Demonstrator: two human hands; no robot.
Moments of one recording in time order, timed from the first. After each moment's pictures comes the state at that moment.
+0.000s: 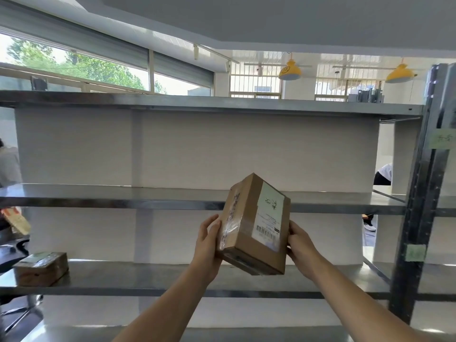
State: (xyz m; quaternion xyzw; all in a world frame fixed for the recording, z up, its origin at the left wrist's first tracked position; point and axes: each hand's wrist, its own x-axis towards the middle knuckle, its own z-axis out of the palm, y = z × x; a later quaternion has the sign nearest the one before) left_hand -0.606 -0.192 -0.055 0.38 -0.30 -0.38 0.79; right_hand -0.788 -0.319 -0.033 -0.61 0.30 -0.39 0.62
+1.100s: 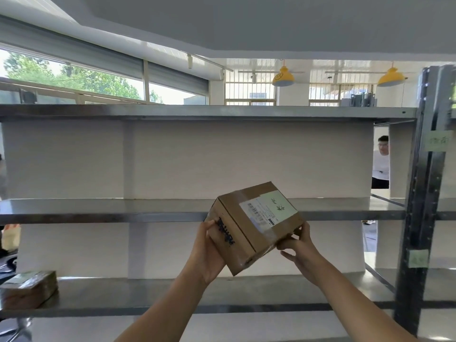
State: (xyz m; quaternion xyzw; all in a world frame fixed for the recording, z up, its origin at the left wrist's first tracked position) left_hand -0.603 -0.212 -0.027 0.28 -0.31 -0.50 0.76; right_hand -0.795 -0.354 -0.027 -0.59 0.24 -0.43 0.64
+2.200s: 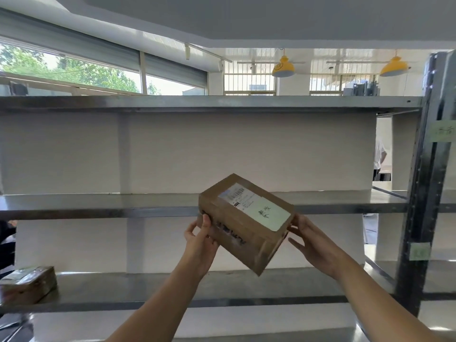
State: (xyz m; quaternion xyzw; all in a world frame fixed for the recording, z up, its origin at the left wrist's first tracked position) left_hand -0.584 -0.232 -0.041 0.29 -0.23 -0.40 0.83; right_hand -0.825 -0.385 -0.030 -0.64 0.15 -0.35 0.66
